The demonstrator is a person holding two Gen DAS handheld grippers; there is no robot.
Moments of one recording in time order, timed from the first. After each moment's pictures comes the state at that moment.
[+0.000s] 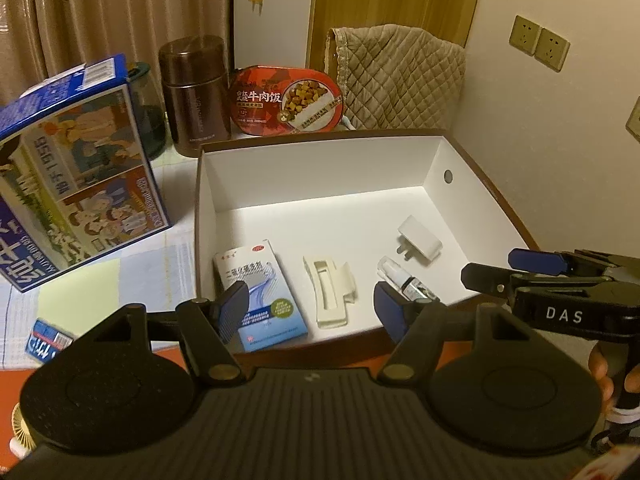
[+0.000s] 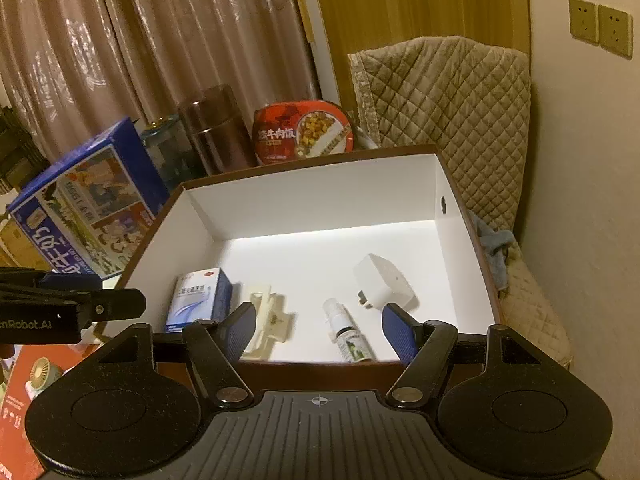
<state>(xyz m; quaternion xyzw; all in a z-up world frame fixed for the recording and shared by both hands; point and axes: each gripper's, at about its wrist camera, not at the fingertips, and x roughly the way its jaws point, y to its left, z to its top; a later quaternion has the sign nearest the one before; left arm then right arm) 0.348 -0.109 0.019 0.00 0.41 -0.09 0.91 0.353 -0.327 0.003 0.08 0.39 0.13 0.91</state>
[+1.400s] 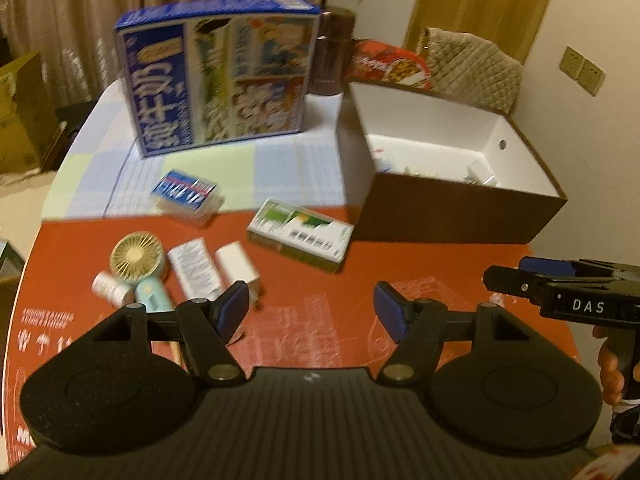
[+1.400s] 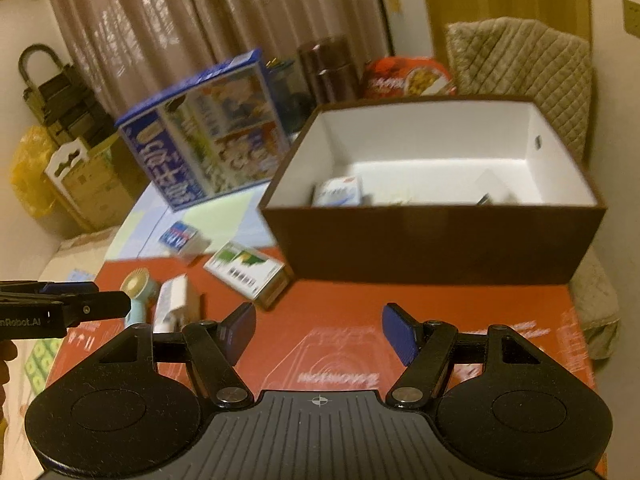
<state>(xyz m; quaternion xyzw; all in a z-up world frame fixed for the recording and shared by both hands) 0.175 0.025 0.011 -0.08 0.43 0.00 0.90 0.227 -0.220 0.001 0.07 0.43 0.22 0.87</state>
